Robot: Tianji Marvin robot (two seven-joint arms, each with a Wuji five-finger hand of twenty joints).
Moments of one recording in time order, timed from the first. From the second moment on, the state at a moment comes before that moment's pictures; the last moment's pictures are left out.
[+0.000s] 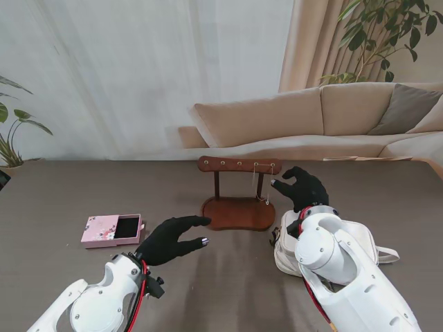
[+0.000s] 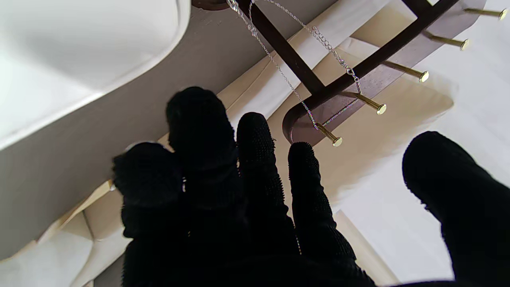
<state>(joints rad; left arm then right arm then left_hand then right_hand) 1.77 -1.10 -1.24 -1.82 0.41 -0.18 -0.03 -1.45 -1.18 1.16 -1.69 -0.46 0.50 -0.24 0.76 -0.25 0.37 -0.03 0.60 0.21 0.14 0.32 0.61 0.31 0.08 0.30 0.34 0.49 0.12 0.50 0.08 0.39 0.21 0.57 0.20 -0.49 0.98 -0.10 0.51 0.08 0.66 0.29 0.95 0.14 0.73 0.55 1.24 0.19 0.97 0.59 0.85 0.31 1.52 0.65</state>
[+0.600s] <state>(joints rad) 1.76 -1.10 -1.23 -1.82 0.39 -0.18 -0.05 -1.35 -1.32 1.05 -1.53 -0.25 0.68 -0.46 0.76 -0.25 0.37 -0.03 0.60 0.21 0.14 0.32 0.61 0.32 0.08 0.30 0.35 0.49 0.12 0.51 0.08 0.39 0.21 0.57 0.20 -0.49 1.02 -0.10 0.25 0.25 0.72 0.25 0.99 0.15 0.77 0.55 1.25 0.20 1.09 0.61 0.85 0.36 1.59 0.63</state>
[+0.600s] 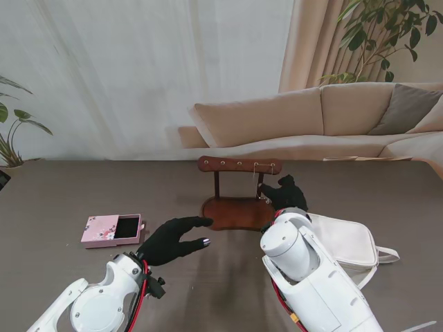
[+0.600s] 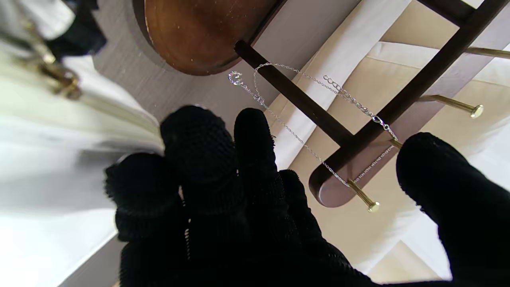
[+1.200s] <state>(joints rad) 1.75 -1.10 -1.22 -1.82 0.38 -0.17 -0.06 -1.25 -1.40 1.04 -1.38 -0.10 0.68 -0.55 0.76 -0.25 0.37 -0.03 0.60 0.21 0.14 0.32 0.61 0.32 0.08 0.30 0.35 0.49 0.12 0.51 0.08 0.39 0.21 0.57 0.20 -0.50 1.10 -0.10 0.20 0.22 0.77 0.25 1.01 0.15 0.79 0.55 1.25 0.21 1.17 0.64 0.84 0.41 1.65 0.60</state>
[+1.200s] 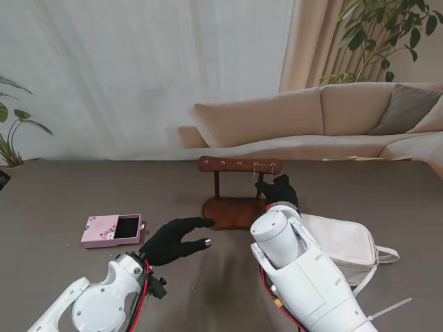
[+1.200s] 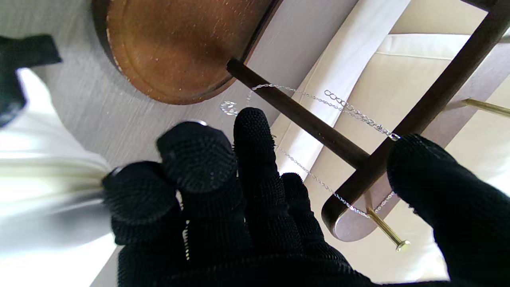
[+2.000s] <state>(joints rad) 1.75 -1.09 -1.21 -1.82 0.37 -0.16 -0.08 -1.21 -1.46 1.06 -1.32 0.06 0.68 -0.64 0.76 -0.25 0.37 -0.03 0.60 0.22 0.14 0.32 0.61 0.32 0.08 0.30 0.35 0.49 0.12 0.51 0.08 0.39 0.21 0.57 0.29 -0.56 1.25 -0.15 0.61 0.09 1.01 0.36 1.06 0.16 0.81 0.55 1.25 0.20 1.26 0.66 0.84 0.41 1.65 0.58</state>
